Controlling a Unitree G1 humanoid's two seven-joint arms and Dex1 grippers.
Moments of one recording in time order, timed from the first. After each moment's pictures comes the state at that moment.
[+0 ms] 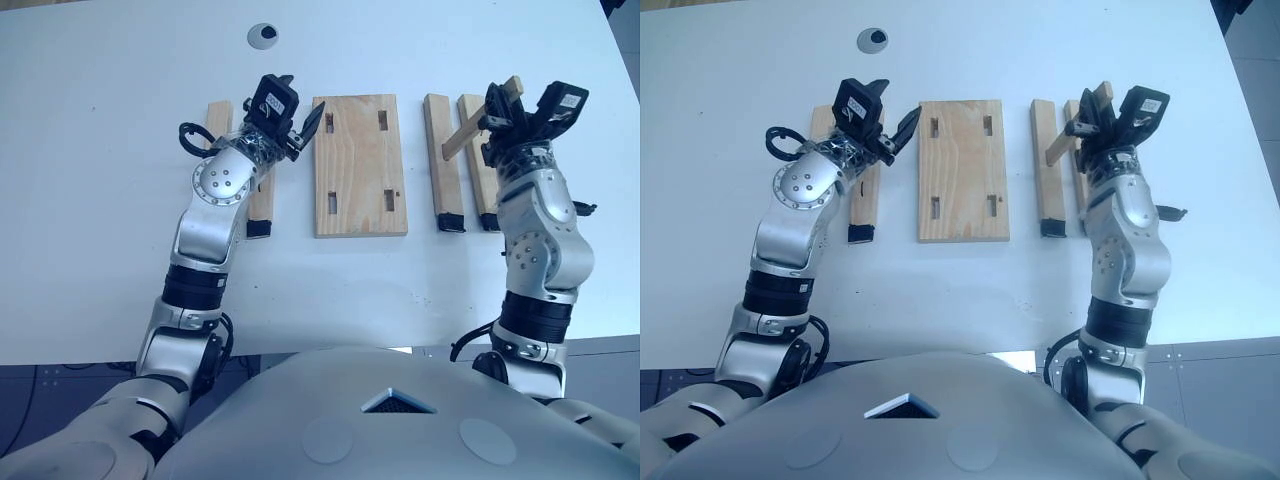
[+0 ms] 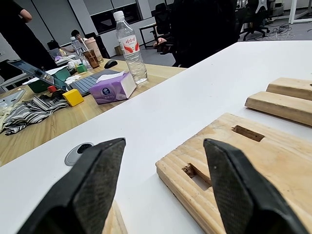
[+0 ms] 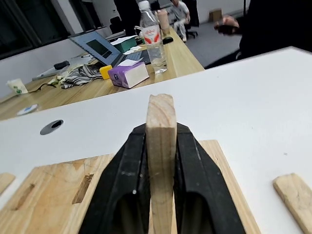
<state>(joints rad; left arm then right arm) -0.22 0.25 -0.19 -0.07 0.00 0.30 -0.35 -0.03 -0.16 -0.12 -0.24 0.33 0.42 0.05</state>
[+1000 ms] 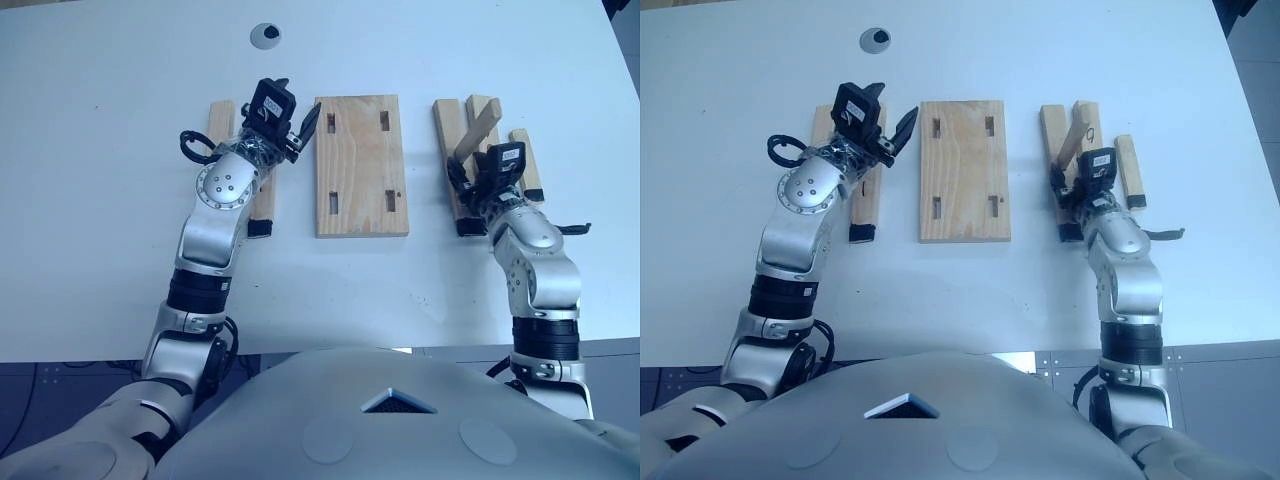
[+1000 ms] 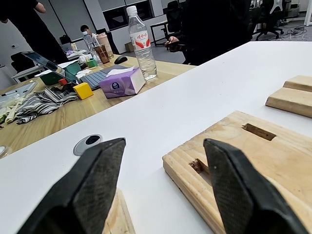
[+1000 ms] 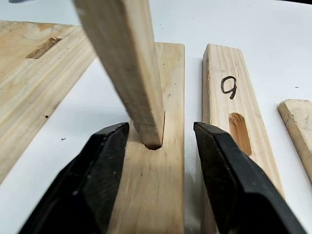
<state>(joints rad) -0.19 0.22 -0.18 -0.07 0.02 0.30 -0.30 0.06 -0.30 -0.03 -0.20 0.17 0.60 0.23</state>
